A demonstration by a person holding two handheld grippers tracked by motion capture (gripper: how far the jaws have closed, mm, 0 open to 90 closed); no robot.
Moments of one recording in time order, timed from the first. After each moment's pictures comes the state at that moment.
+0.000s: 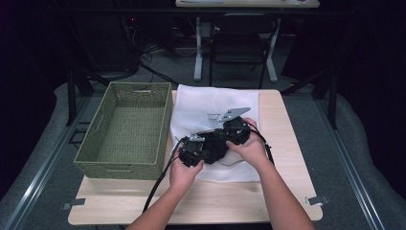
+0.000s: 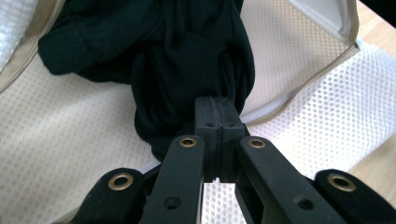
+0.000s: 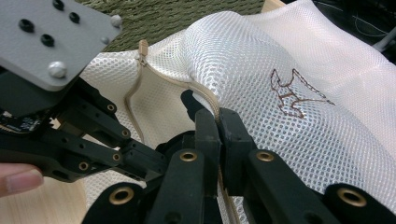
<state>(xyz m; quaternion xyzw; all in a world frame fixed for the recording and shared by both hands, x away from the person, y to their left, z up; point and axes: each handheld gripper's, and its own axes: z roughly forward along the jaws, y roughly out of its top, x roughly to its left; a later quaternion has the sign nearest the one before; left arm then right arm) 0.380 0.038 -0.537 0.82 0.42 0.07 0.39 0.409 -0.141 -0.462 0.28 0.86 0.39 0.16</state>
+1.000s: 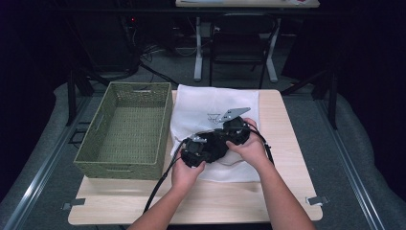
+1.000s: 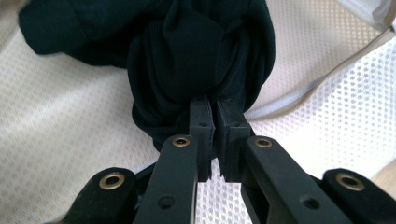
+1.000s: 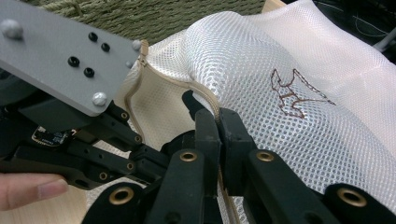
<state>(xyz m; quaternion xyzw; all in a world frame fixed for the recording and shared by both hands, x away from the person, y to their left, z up) 0.385 0.033 -0.548 0.82 0.43 0.07 0.37 0.409 -0.140 -0.462 0.28 0.86 0.39 0.16</state>
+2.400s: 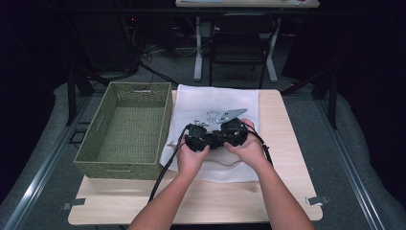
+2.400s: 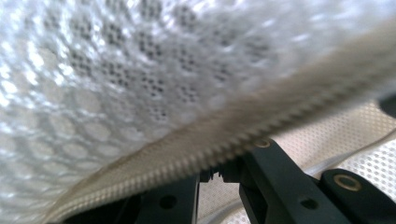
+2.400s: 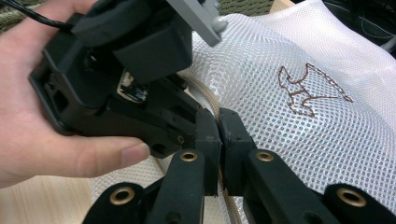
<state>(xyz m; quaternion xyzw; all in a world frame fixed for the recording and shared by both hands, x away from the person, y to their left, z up) 0.424 0.021 -0.530 0.80 0.46 0.09 0.38 0.406 -0.134 -0.463 0.27 0.87 0.39 0.16</state>
